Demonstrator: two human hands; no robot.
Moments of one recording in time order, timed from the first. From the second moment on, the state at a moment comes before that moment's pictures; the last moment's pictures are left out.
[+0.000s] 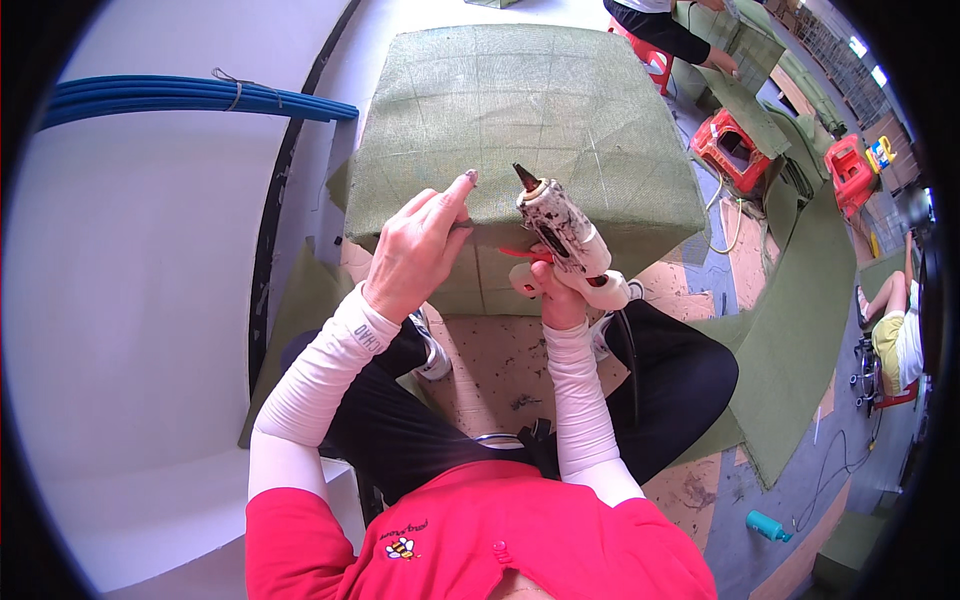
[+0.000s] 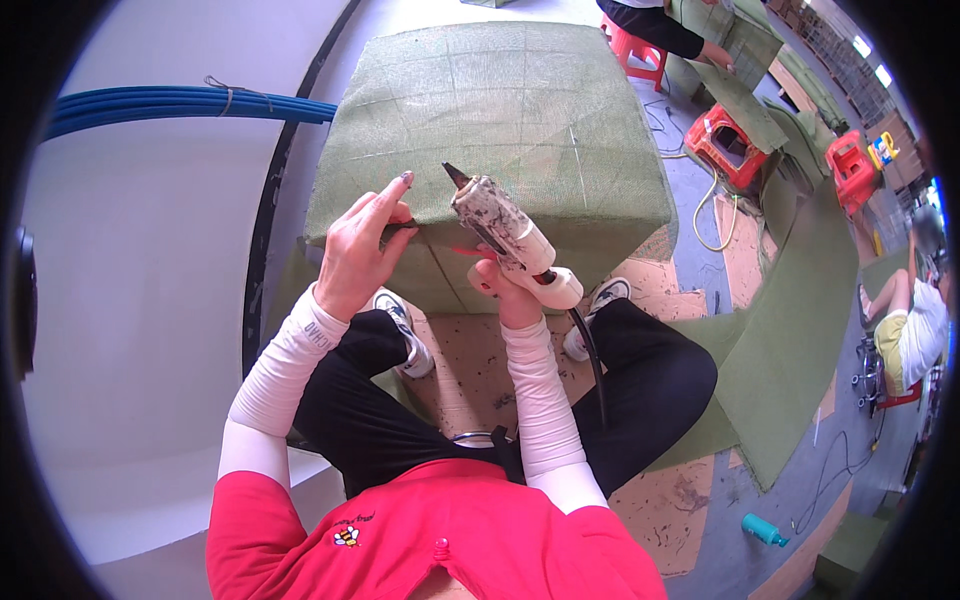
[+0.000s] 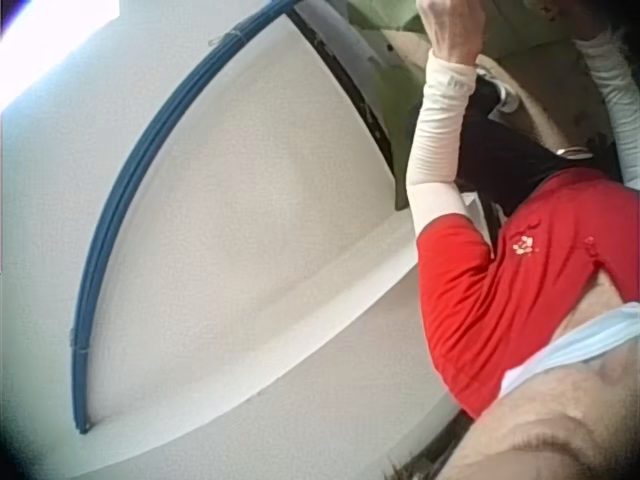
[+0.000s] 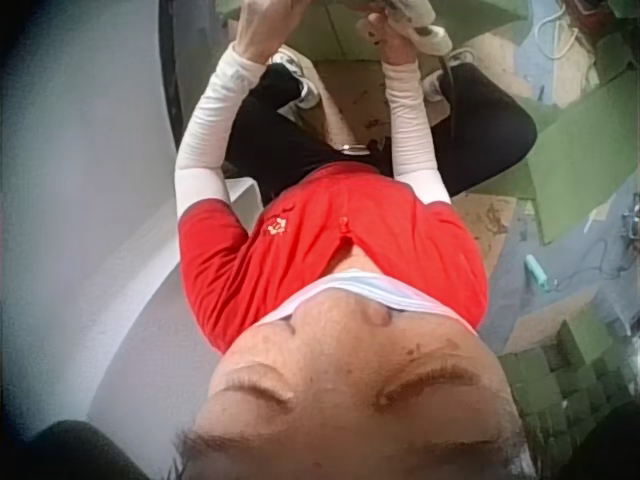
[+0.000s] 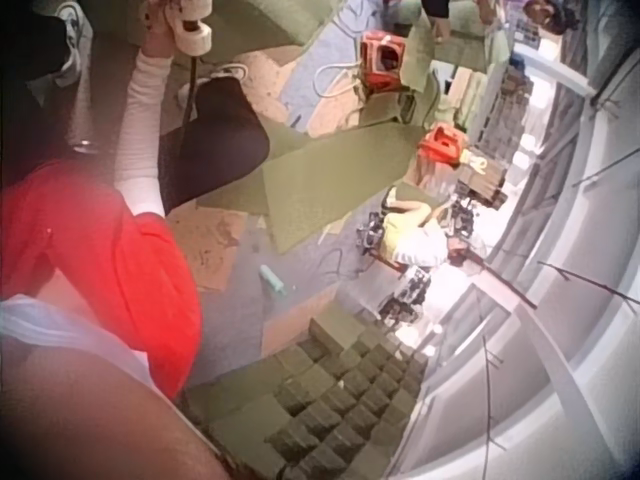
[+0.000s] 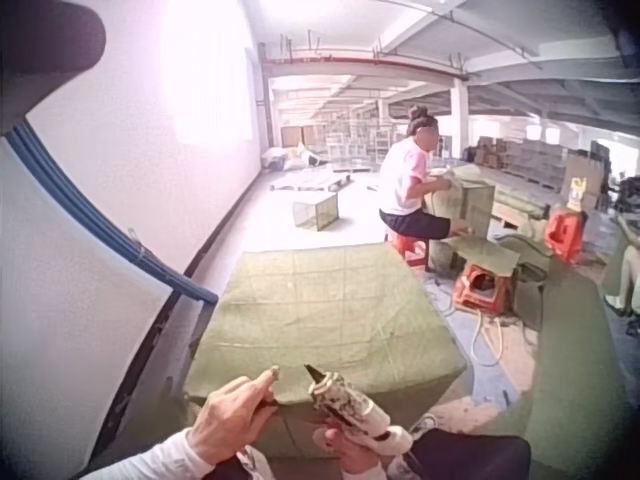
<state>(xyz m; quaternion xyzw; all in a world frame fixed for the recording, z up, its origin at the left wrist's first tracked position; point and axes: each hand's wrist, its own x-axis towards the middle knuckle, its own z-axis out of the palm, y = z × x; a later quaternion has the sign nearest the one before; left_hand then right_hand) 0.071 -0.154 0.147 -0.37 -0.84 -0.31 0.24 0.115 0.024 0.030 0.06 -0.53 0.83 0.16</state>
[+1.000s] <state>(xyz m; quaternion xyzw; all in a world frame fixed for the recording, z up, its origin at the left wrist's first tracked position) 0.091 -0.144 0.117 -0.39 -0.80 -0.12 0.45 0.207 0.166 0.220 0.25 -0.72 0.59 0.27</state>
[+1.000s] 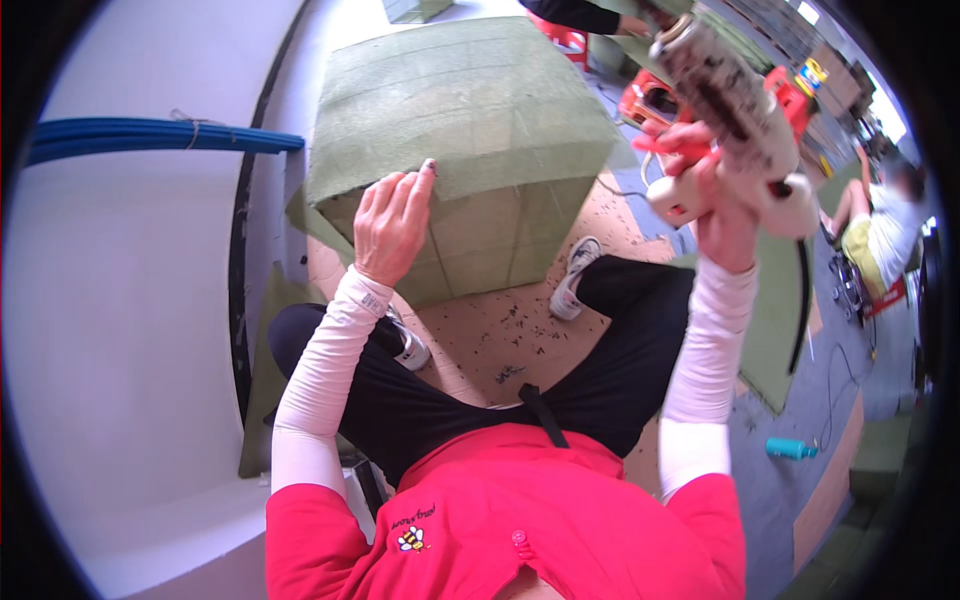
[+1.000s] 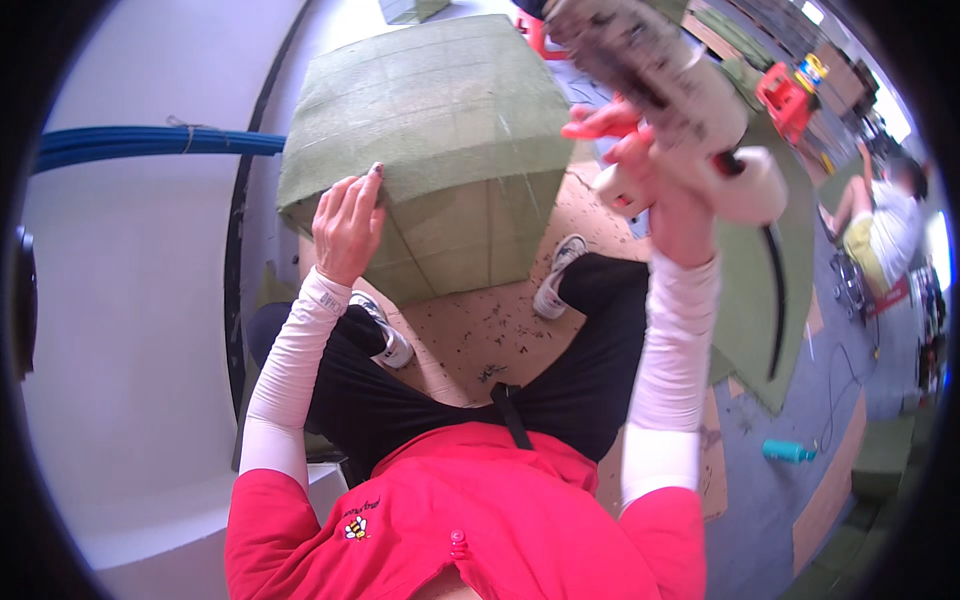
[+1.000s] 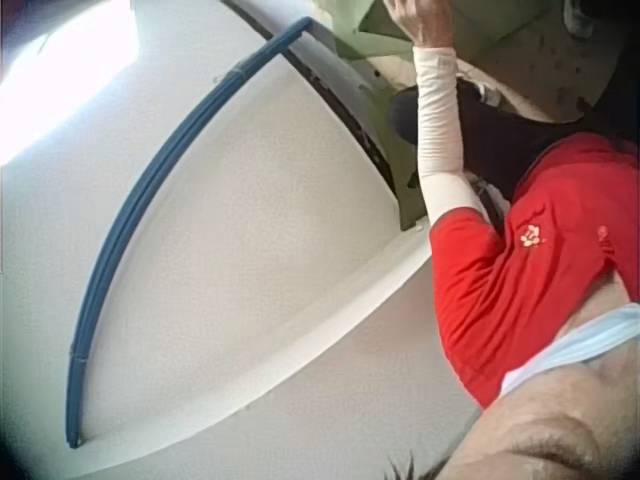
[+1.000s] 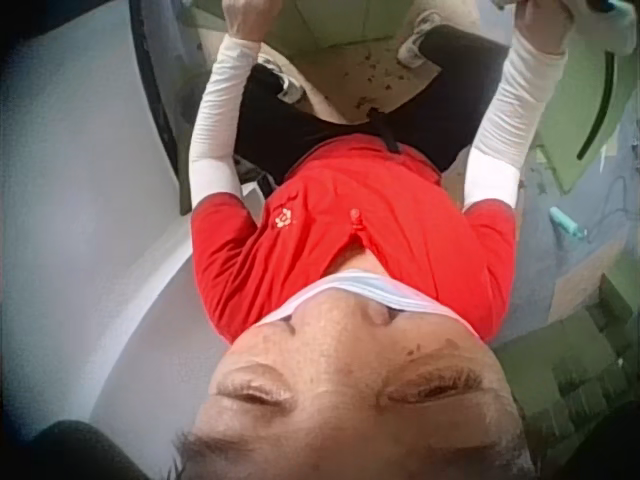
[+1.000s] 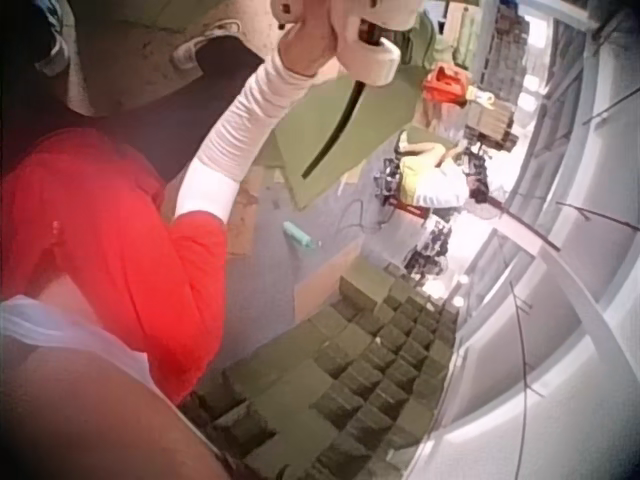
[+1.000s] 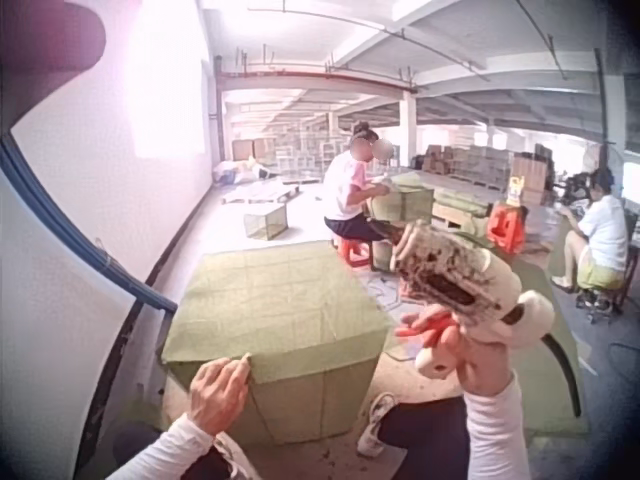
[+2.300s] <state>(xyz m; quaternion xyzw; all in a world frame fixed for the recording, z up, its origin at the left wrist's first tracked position) 0.095 -0.150 0.181 -0.26 -0.93 -0.19 0.18 0.152 0.023 0.034 0.09 -0.57 0.81 0.05</state>
